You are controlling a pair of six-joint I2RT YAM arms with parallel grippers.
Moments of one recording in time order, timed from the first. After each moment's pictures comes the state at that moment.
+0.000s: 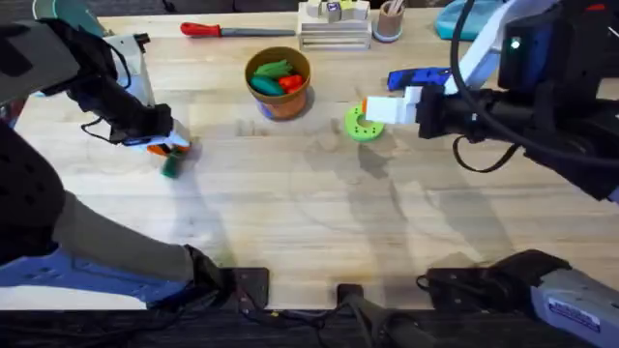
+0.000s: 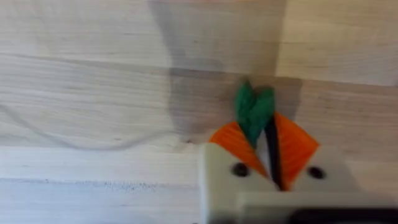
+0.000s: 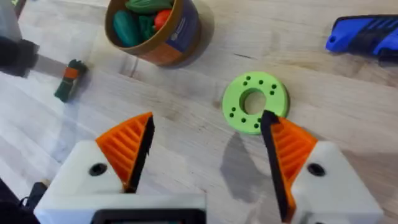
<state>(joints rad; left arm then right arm) 0.45 1.74 1.14 -0.95 0.06 0.30 0.34 1.07 0.69 -0.31 -0.34 0.31</state>
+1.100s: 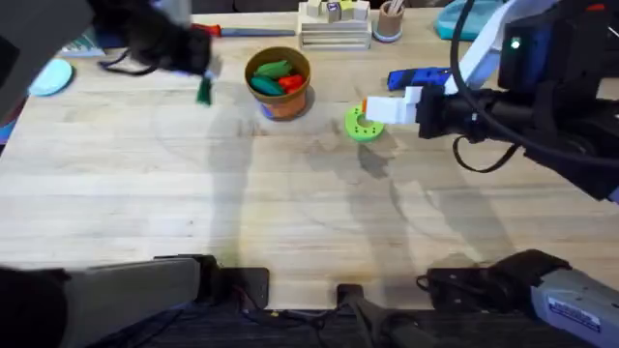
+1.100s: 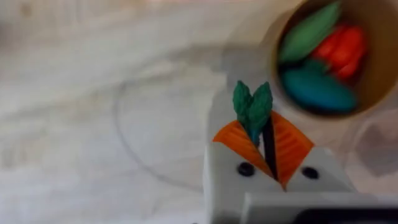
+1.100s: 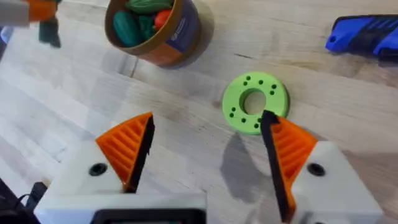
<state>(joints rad) 0.04 1.47 1.31 -0.92 0.03 0.24 0.34 1.07 0.69 -0.31 -0.34 0.31</state>
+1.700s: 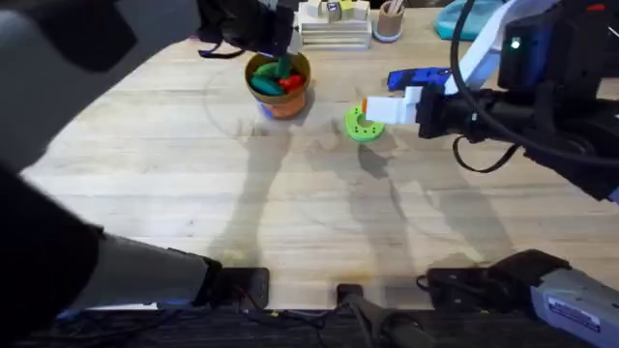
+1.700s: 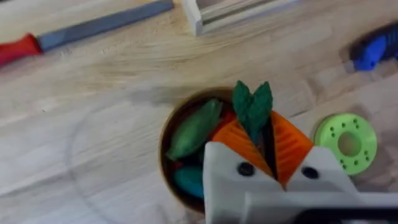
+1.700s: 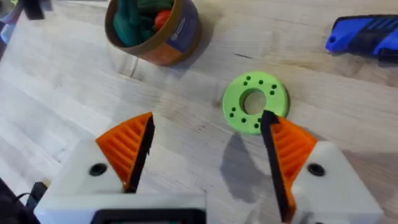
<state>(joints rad) -0.24 1.62 1.32 -0.58 0.14 0.06 0.34 1.07 0.69 -0.31 -0.34 0.31</state>
